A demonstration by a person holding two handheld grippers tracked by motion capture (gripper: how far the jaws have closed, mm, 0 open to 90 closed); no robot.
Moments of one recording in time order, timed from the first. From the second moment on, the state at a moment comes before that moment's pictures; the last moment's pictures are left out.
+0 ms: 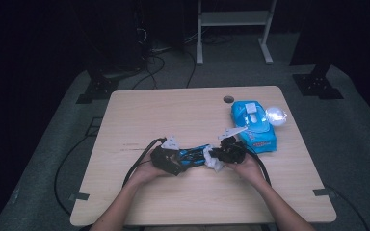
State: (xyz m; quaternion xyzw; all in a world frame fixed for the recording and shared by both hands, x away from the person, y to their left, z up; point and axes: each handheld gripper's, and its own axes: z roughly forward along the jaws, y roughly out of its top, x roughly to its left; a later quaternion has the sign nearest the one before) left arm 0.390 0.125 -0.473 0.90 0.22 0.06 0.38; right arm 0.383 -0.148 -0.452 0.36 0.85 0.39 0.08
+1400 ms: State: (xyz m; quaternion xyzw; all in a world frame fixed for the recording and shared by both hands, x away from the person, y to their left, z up) left arm 0.397 0.135 -0.467 0.85 0.31 -0.01 0.44; right arm 0.379 -0.151 -0.458 0.35 0.84 0.41 0.09
